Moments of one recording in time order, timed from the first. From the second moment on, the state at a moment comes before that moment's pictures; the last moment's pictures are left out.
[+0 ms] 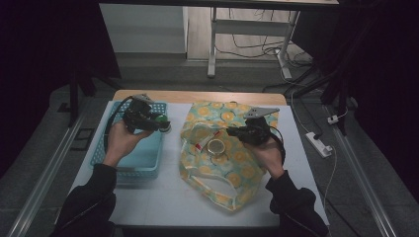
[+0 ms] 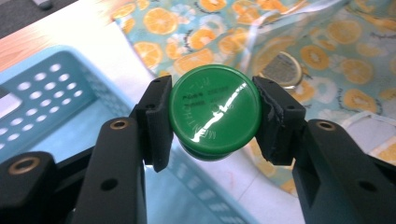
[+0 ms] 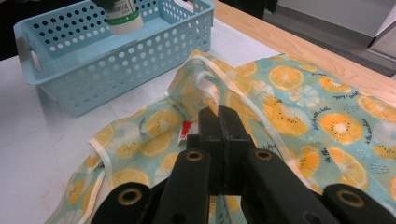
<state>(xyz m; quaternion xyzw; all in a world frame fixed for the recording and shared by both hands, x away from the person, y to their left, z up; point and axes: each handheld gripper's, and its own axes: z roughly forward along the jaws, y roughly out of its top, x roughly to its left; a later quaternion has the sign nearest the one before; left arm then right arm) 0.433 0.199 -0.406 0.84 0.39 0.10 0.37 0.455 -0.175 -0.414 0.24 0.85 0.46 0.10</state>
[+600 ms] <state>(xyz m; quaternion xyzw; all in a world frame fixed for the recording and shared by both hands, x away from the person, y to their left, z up) 0.431 0.146 -0.406 0.86 0.33 0.08 0.37 0.455 -0.177 -0.411 0.24 0.85 0.46 0.10</state>
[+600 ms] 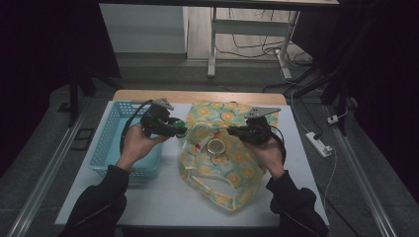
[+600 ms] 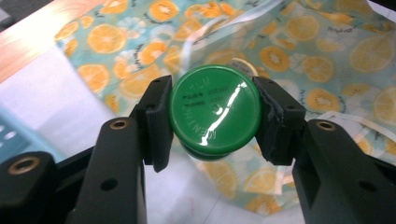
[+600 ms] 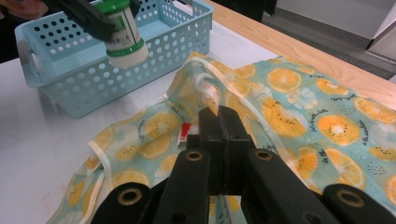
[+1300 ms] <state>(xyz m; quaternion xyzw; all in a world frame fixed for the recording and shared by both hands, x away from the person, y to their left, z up) 0.440 0.073 -0.423 0.89 0.27 0.06 0.36 0.455 -0.179 -0.410 0.24 0.85 0.47 0.10</state>
